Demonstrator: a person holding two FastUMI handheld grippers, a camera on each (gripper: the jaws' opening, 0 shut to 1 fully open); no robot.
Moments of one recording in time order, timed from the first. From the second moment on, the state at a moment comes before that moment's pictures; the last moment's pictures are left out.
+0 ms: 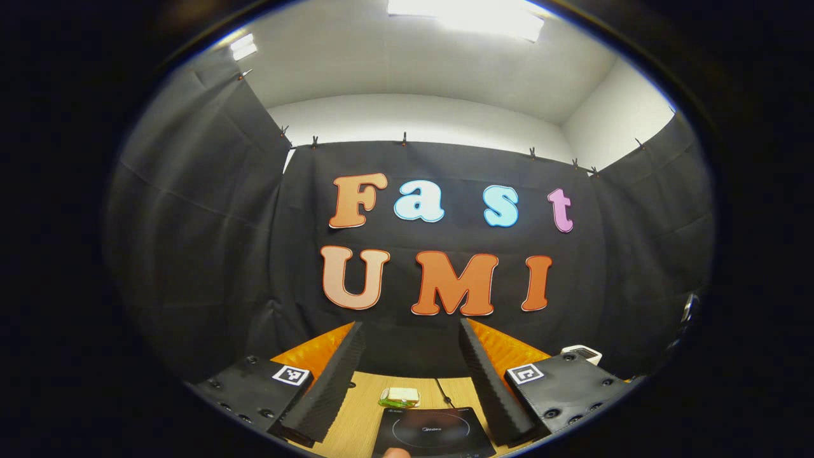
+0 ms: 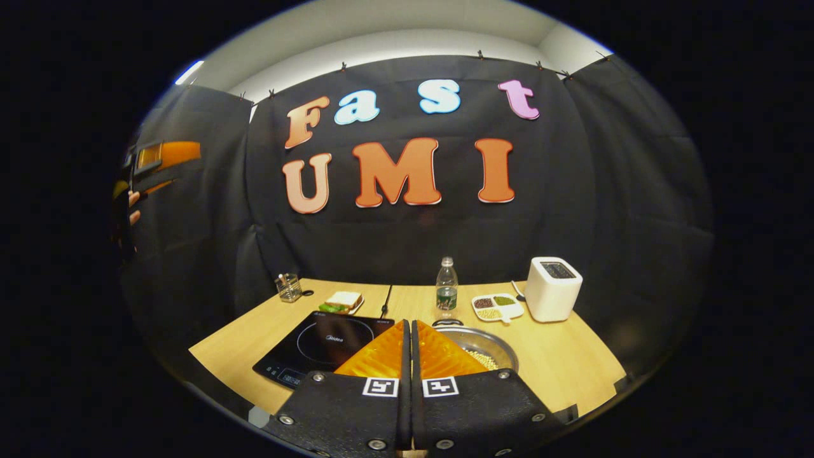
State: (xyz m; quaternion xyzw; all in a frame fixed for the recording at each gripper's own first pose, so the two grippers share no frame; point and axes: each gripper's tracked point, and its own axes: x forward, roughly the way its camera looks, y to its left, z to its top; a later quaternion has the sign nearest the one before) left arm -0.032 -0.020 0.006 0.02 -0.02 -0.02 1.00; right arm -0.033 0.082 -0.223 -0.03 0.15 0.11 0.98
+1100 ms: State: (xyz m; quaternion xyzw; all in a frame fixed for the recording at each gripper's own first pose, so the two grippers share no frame) left arm -0.024 -0.024 -0.019 0.00 0.00 -0.03 1.00; right arm -0.054 0.057 -0.413 0.00 0.34 0.10 0.93
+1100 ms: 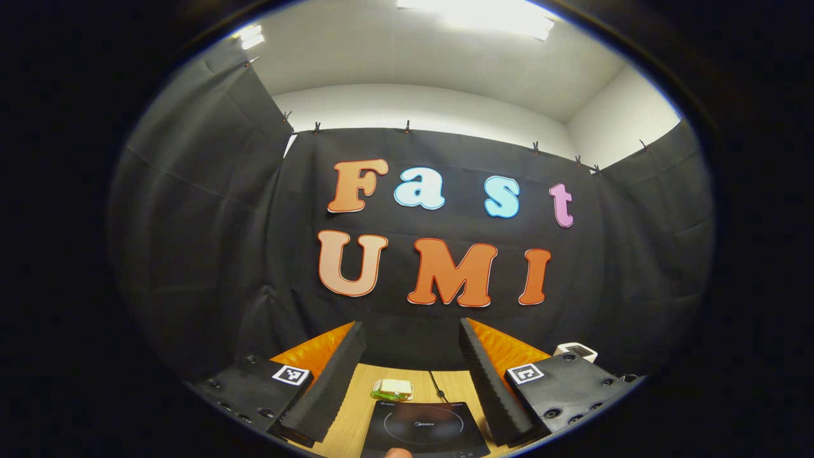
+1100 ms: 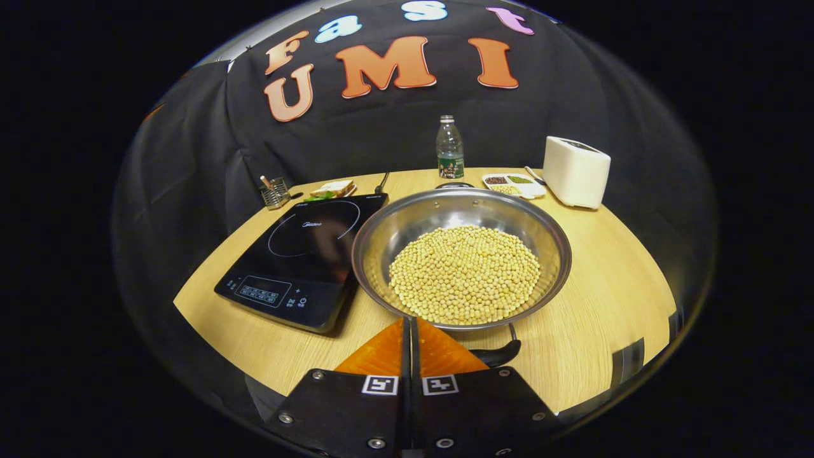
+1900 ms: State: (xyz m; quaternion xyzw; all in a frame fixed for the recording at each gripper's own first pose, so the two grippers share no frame) left arm -0.023 -0.016 -0.023 0.00 0.01 -0.01 1.00; right arm -0.068 0.056 -0.426 0.01 0.37 0.11 0.92
